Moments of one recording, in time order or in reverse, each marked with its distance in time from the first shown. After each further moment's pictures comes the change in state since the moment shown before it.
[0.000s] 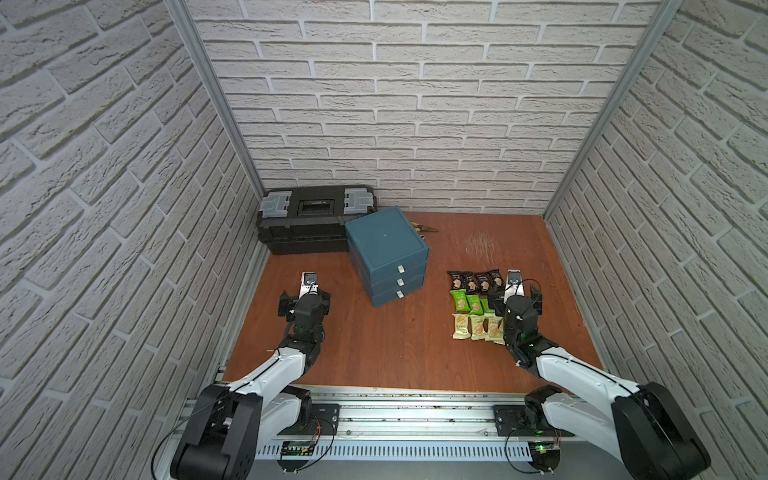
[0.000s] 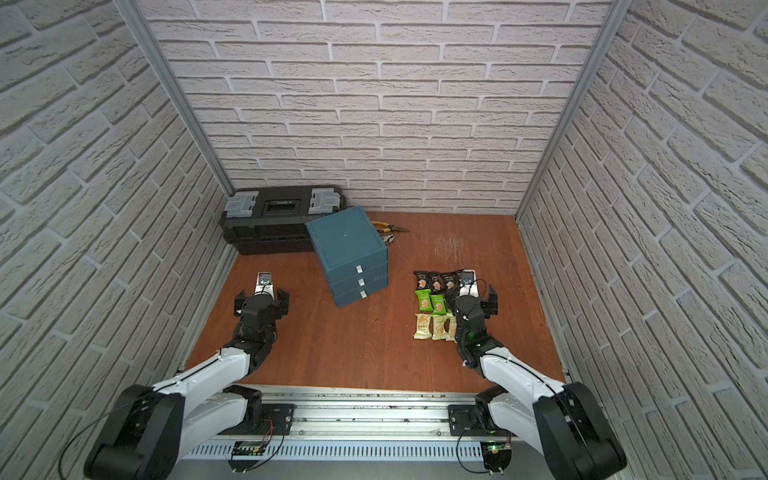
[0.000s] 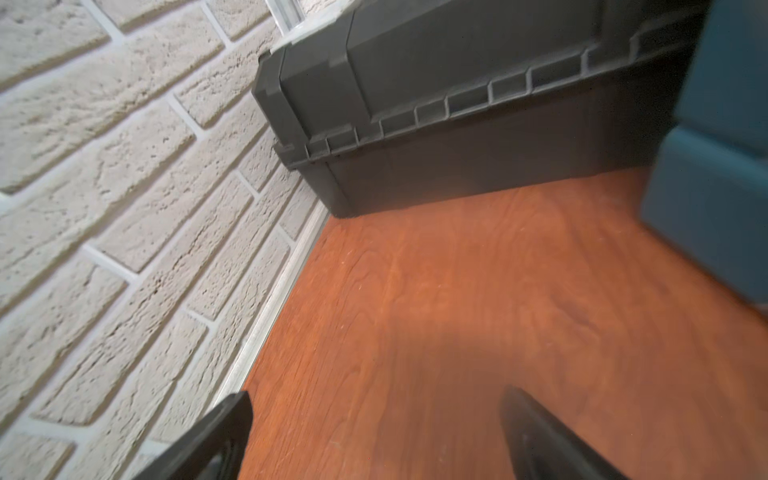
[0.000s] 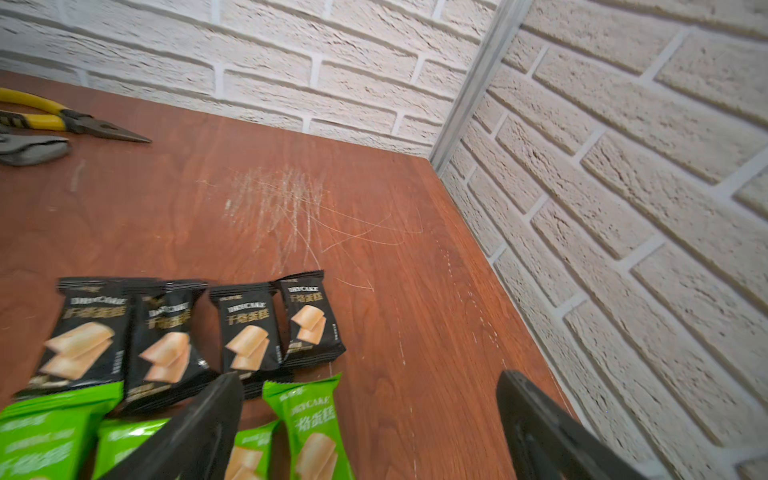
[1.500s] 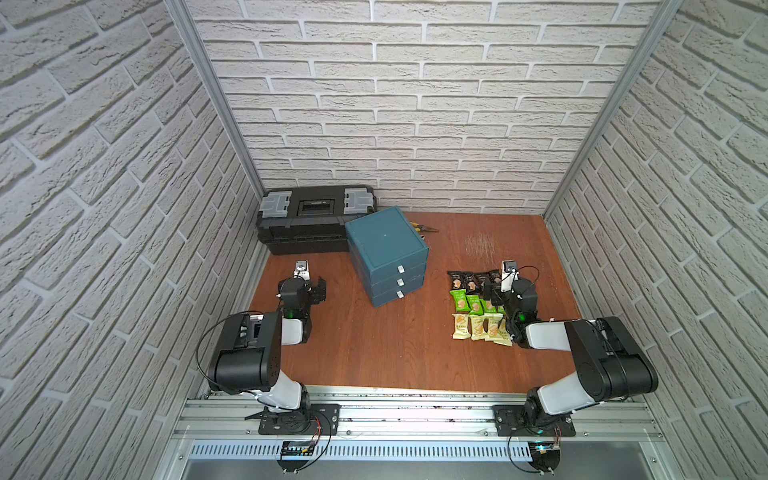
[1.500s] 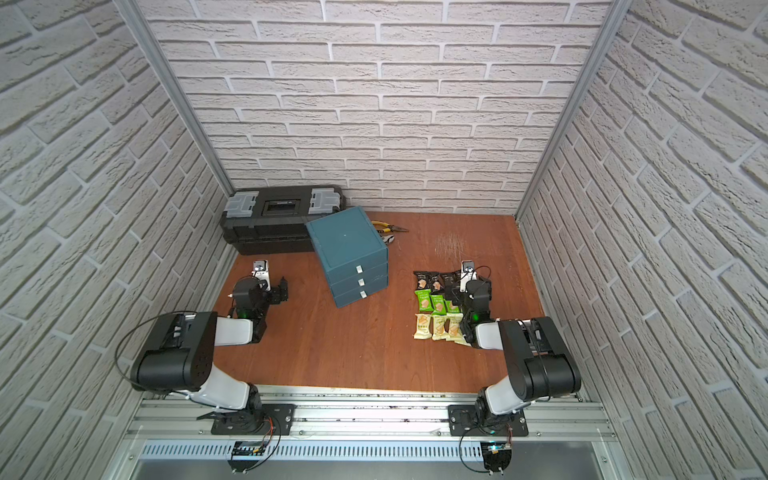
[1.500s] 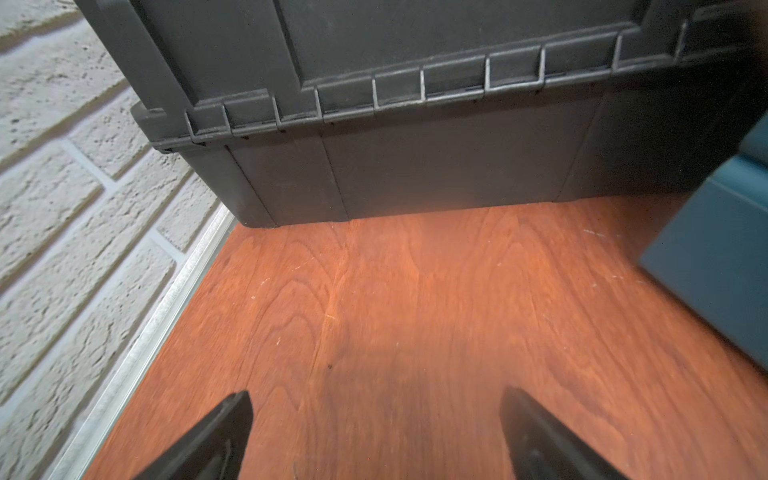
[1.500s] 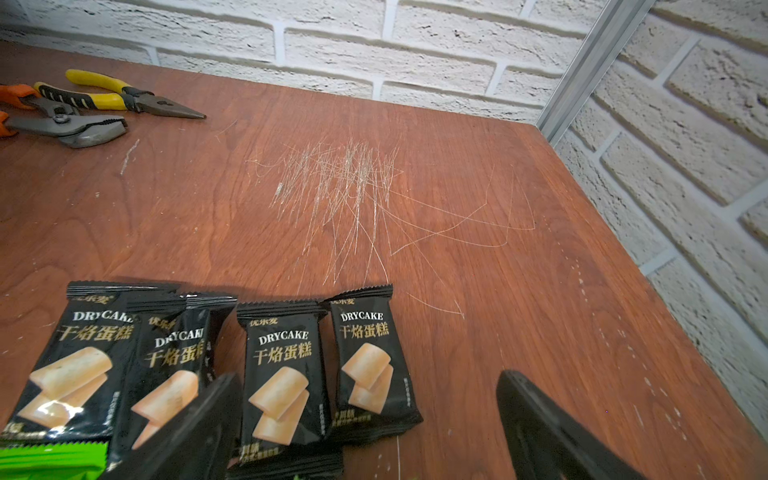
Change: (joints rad) left arm 0.260 0.397 0.155 0.226 0.464 -0.049; right arm -0.204 0.344 0.111 0.194 -0.426 0.039
